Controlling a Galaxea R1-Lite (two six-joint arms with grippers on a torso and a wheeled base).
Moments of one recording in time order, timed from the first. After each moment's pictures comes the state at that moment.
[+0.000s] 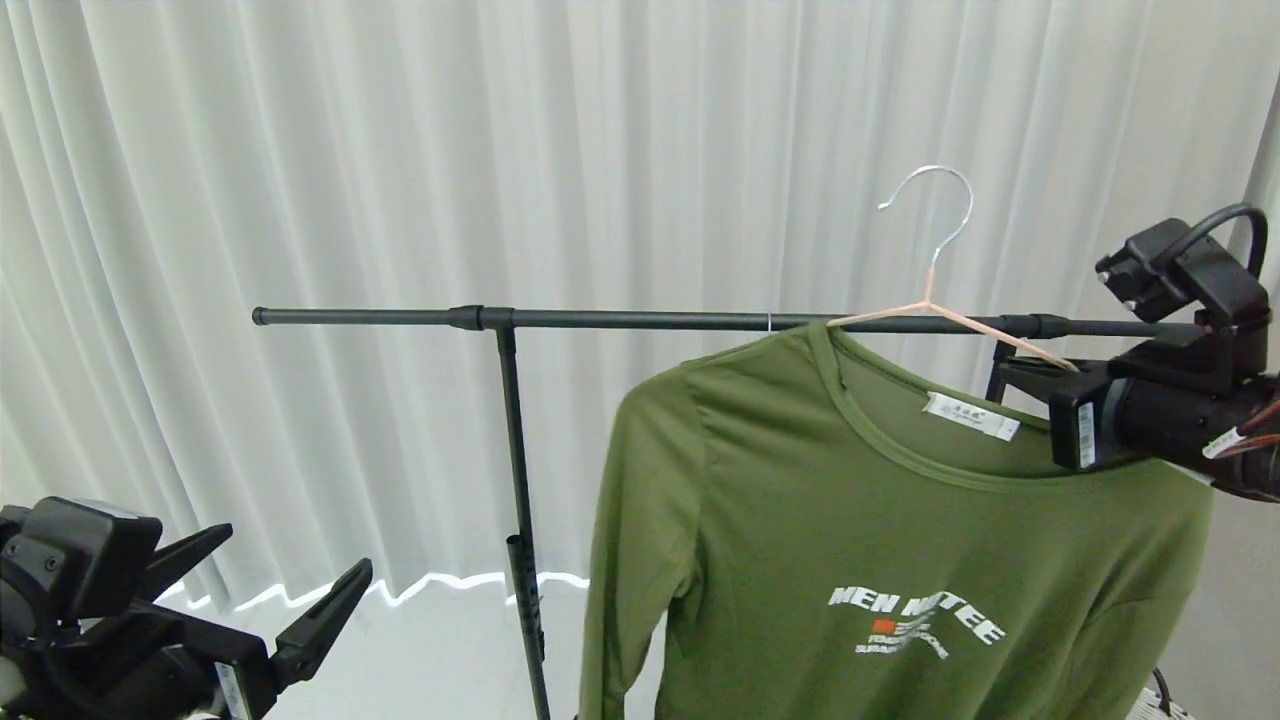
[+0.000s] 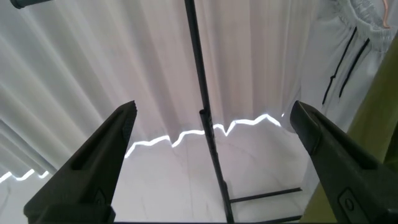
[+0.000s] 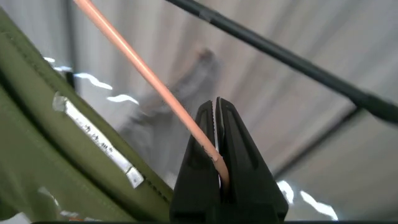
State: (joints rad) left arm -0.30 1.10 -0.07 -0.83 0.14 0.17; right arm 0.44 1.35 -0.80 -0.30 -0.09 -0.18
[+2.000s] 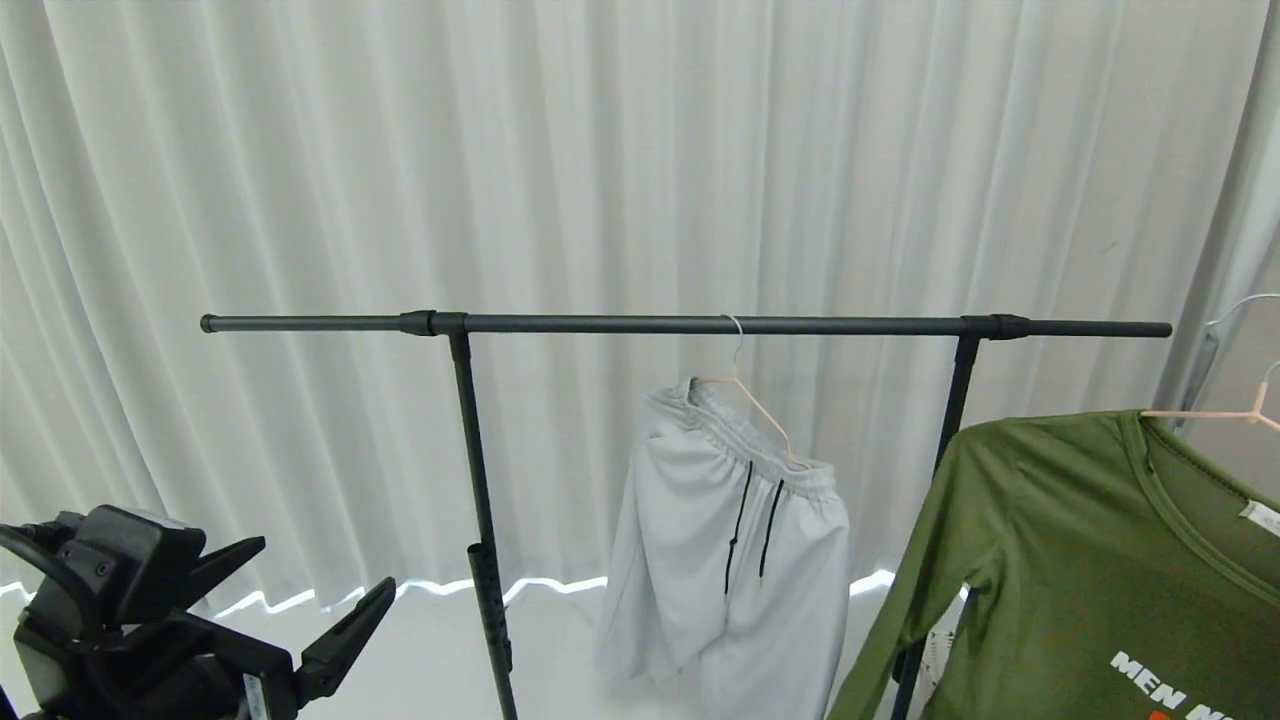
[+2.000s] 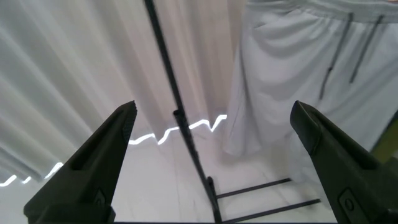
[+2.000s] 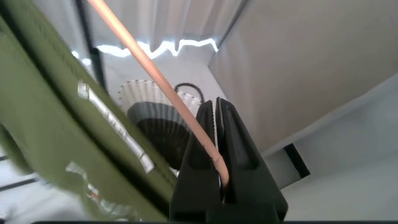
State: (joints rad) left arm -0.31 1.14 -0.06 -0.83 0.10 0.16; right arm -0.13 1.07 -0.66 0.09 -0.26 -0.16
